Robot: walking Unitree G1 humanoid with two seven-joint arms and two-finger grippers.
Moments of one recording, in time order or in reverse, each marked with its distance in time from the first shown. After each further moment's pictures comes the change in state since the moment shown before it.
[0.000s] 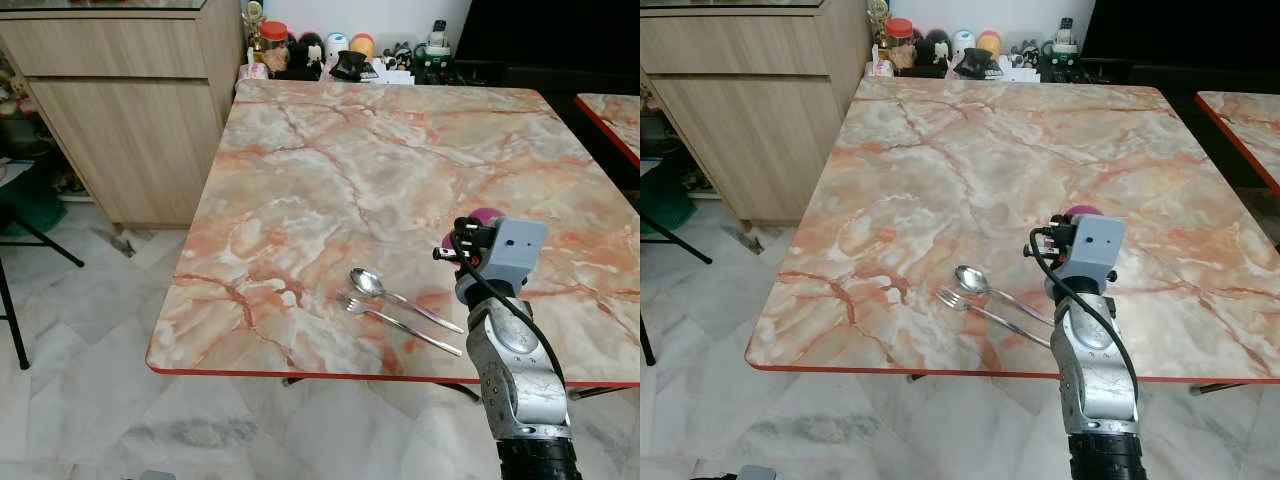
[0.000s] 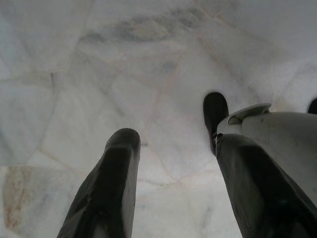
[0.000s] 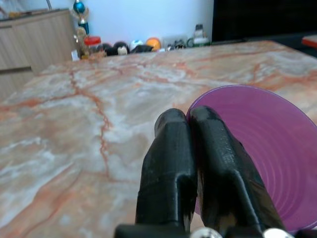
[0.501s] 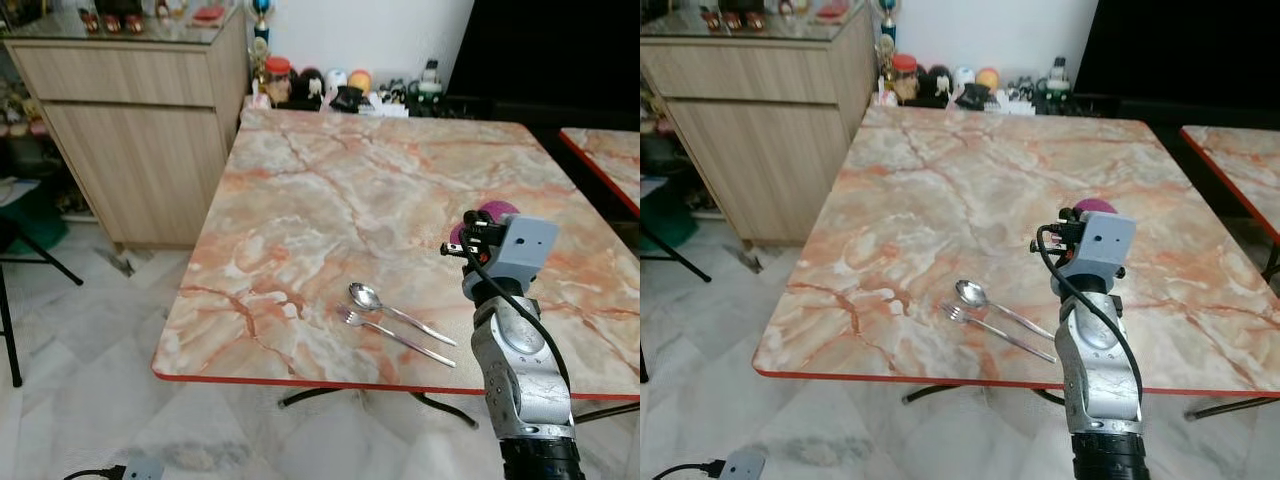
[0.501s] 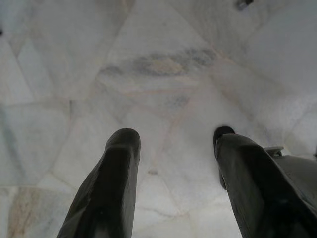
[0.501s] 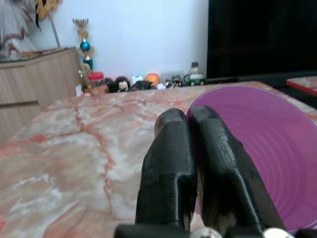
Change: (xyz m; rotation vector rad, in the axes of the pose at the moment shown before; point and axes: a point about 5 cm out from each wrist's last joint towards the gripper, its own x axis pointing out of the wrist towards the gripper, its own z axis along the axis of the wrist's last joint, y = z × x) left arm 0.002 0.017 0.014 -0.003 -0.029 0.047; right arm 0.000 -0.005 0.004 -0.002 -0.039 -0.021
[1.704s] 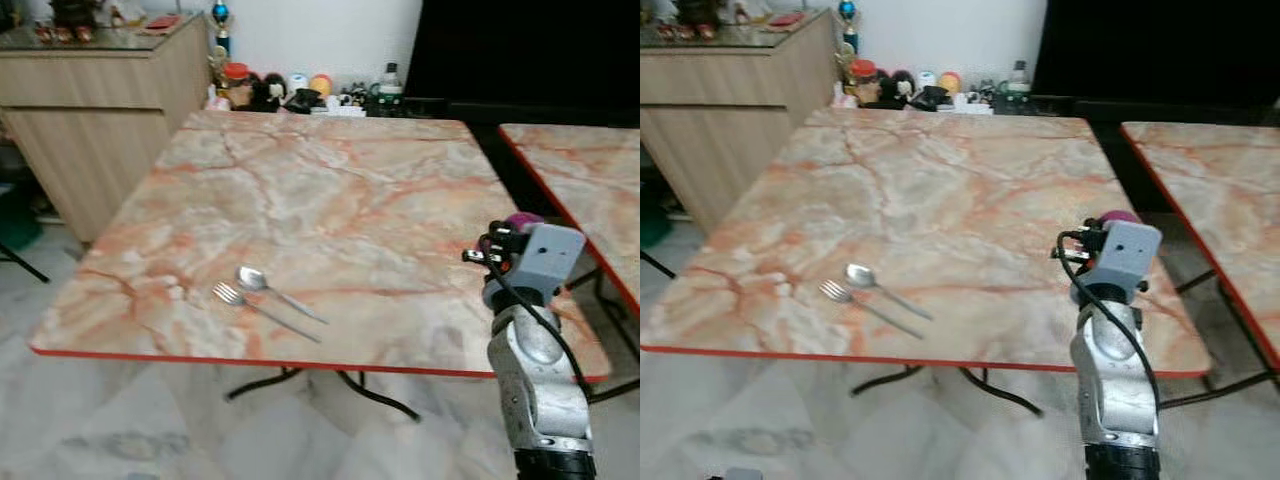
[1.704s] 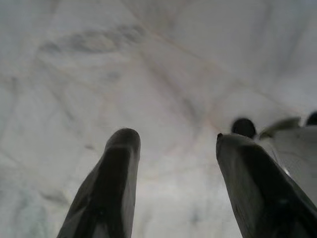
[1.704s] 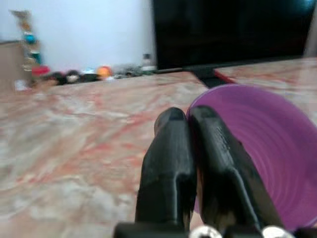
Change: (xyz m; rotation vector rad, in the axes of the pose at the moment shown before) left arm -0.006 0.000 -0.020 0.010 0.050 0.003; right arm -0.009 -0.004 -0.005 0.004 0.032 -0.059
